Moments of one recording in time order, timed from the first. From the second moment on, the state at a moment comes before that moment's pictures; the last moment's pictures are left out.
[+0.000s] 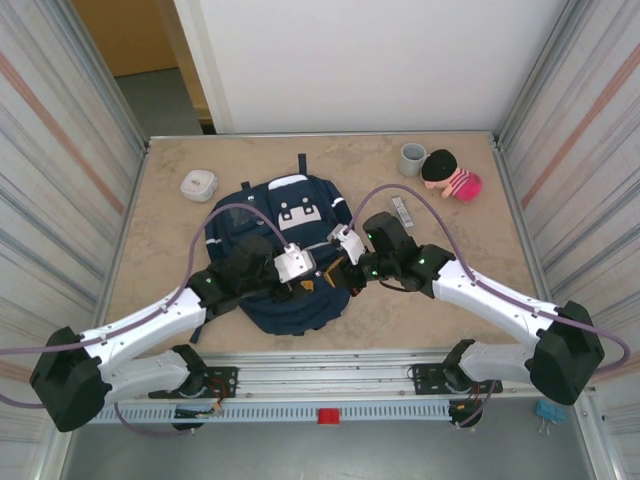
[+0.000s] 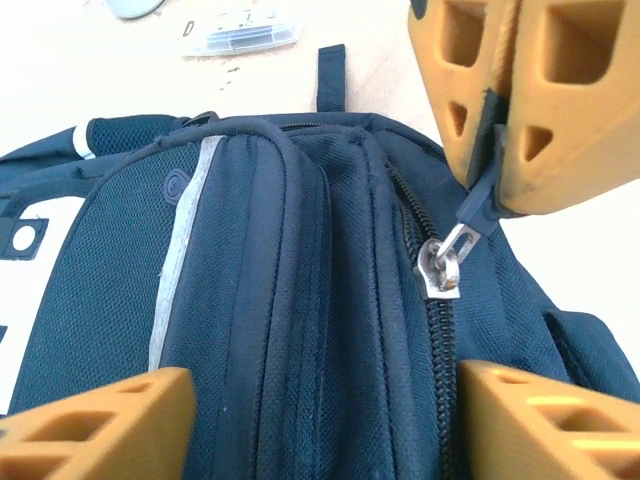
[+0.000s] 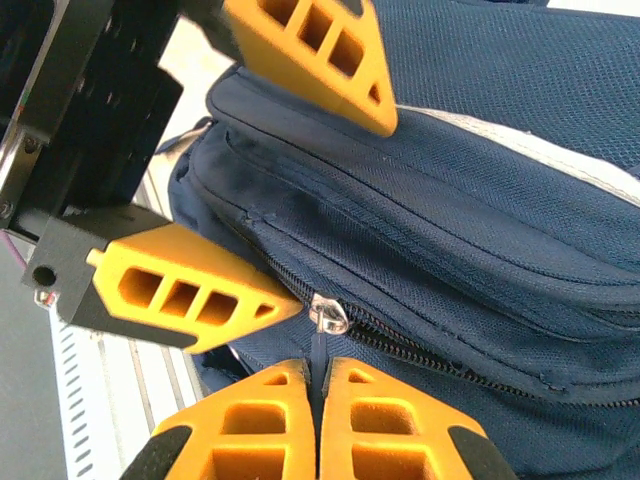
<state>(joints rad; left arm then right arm) -0.80 1.07 0.64 -0.19 0.13 0.41 0.79 1.21 0.85 -0.36 -0.45 0.10</state>
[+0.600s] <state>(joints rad) -0.80 0.93 0.60 -0.24 0.12 0.42 0.59 1.20 0.77 -0.29 -0.54 0.21</state>
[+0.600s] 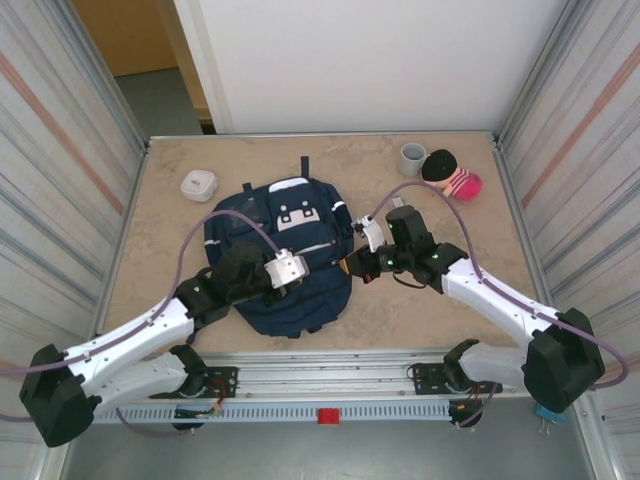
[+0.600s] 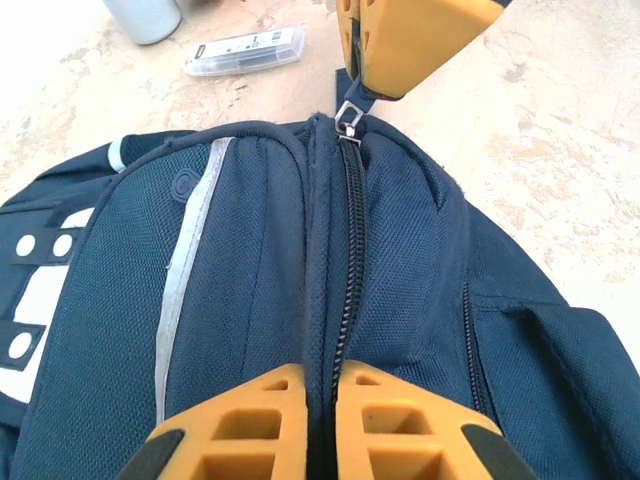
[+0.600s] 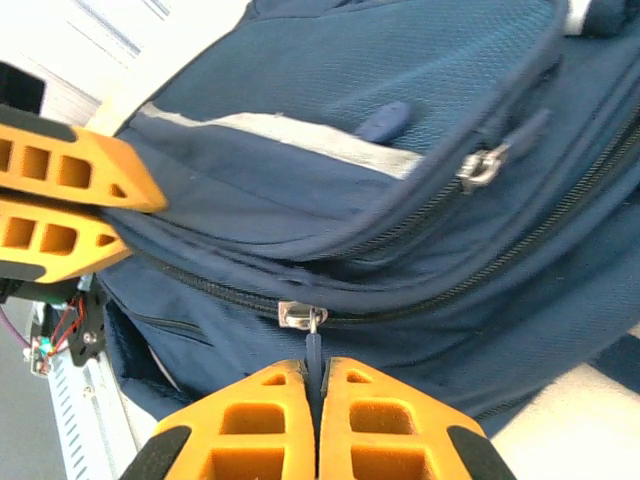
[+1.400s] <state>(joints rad) -0.86 0.97 0.71 -0.43 0.06 0.21 0.86 1.13 0.76 -0.24 -0.41 0.25</state>
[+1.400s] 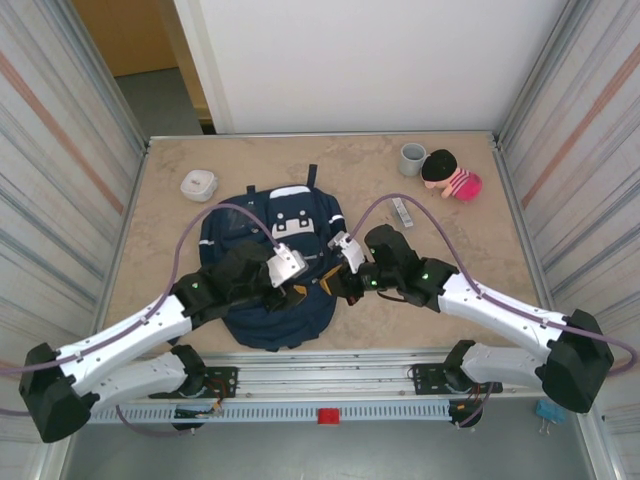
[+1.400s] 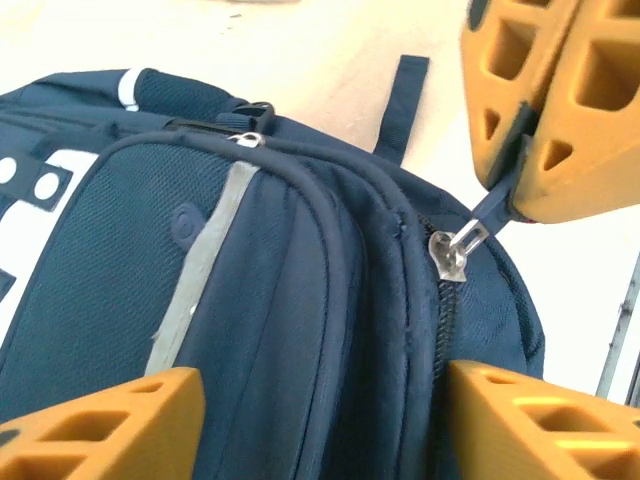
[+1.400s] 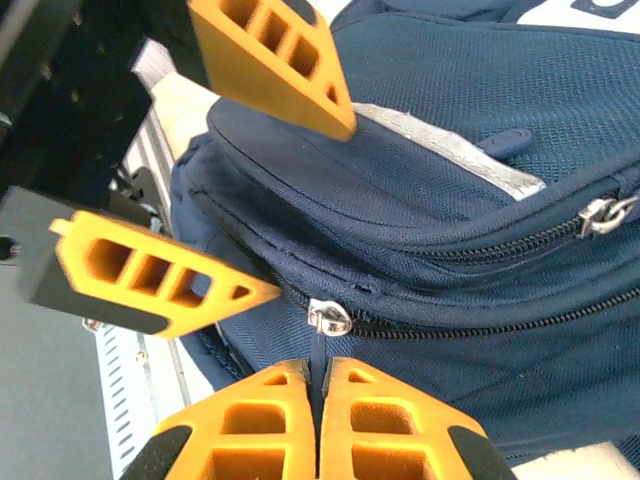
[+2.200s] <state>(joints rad) -0.86 0.68 0.58 -0.41 0.24 0.39 0.52 1.42 0.68 0.09 -0.47 0.48</state>
